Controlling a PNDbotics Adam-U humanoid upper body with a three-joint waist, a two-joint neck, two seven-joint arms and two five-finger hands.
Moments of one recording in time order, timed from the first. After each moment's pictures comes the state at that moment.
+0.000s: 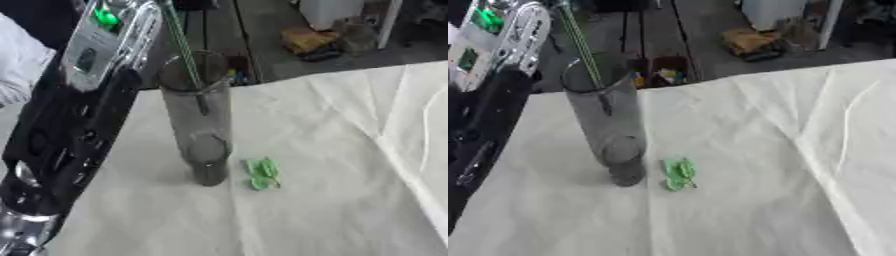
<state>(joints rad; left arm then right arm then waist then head) -1.23 0.38 -0.17 -1.48 0.32 0.43 0.66 -0.28 -0.31 -0.10 -1.99 0.06 -0.29 -0.70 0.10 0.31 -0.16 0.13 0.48</state>
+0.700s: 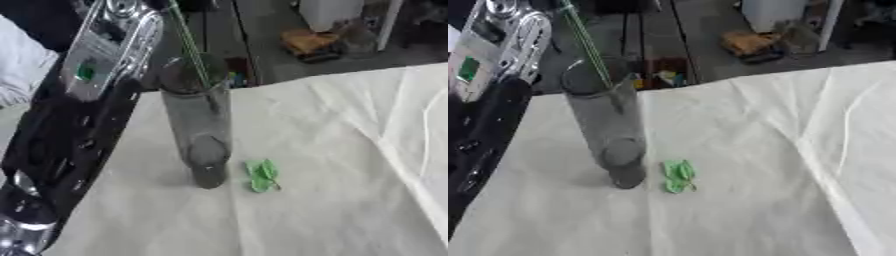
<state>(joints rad) -1.21 0.38 -0.18 -1.51 0.25 0.43 0.66 -0.29 -0.31 -0.10 -1.99 0.06 -0.29 -0.70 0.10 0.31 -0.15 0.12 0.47</state>
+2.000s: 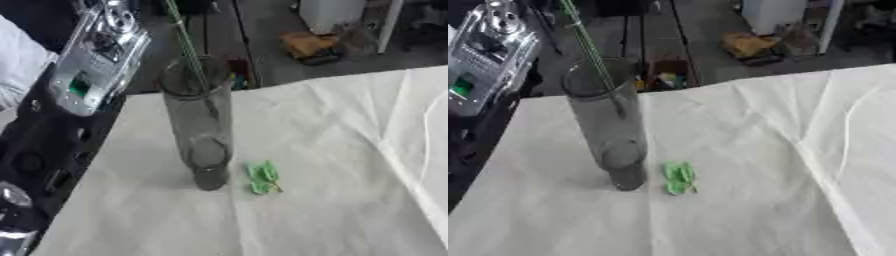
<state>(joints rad) -1.19 0.44 -0.21 -1.51 -0.02 0.60 0.48 -0.28 -0.31 -0.10 -1.99 0.06 -0.28 -0.69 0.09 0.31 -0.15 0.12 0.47</state>
